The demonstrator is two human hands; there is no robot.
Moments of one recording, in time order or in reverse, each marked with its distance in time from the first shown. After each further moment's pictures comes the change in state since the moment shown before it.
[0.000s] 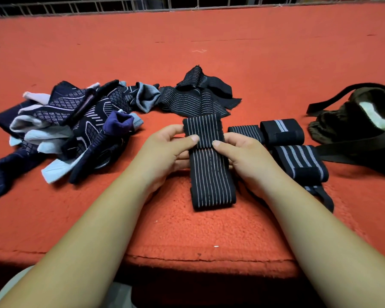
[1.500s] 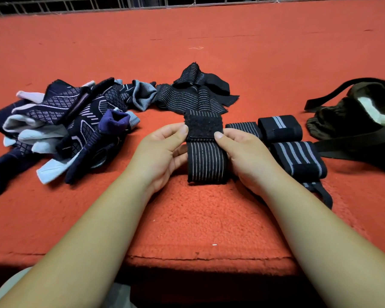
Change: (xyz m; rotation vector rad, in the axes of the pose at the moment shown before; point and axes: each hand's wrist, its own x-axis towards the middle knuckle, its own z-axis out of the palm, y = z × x) left_hand 0.005 -0.009 0.001 -0.174 0.036 -0.001; right_hand 0.006 0.006 0.000 -0.031 0.052 -0.046
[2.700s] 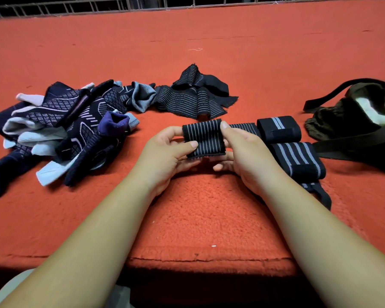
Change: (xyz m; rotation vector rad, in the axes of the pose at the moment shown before) left_hand -0.002 -0.004 0.004 0.090 -0.021 -0.002; right_hand -0.005 -0.016 0.005 0.174 0.065 0.115
